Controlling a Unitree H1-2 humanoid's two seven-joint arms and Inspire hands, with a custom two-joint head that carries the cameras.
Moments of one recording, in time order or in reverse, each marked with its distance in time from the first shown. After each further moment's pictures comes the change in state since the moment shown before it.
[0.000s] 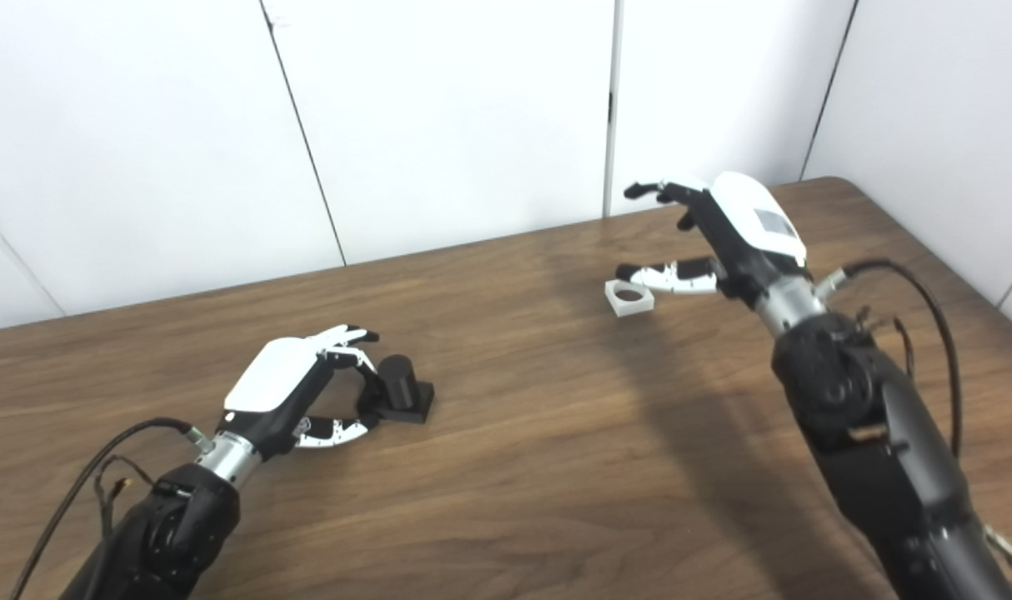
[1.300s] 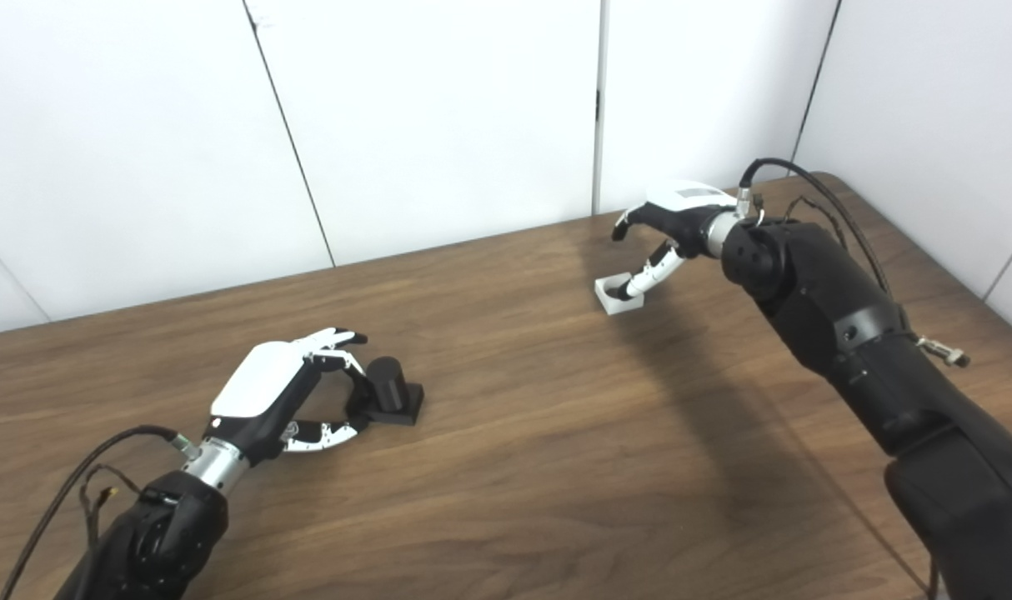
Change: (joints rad) left arm 0.004 -0.001 0.012 0.005 0.000 -0.014 0.004; right arm -0.338 -0.110 0.334 0.570 -0.122 -0.059 0.262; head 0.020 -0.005
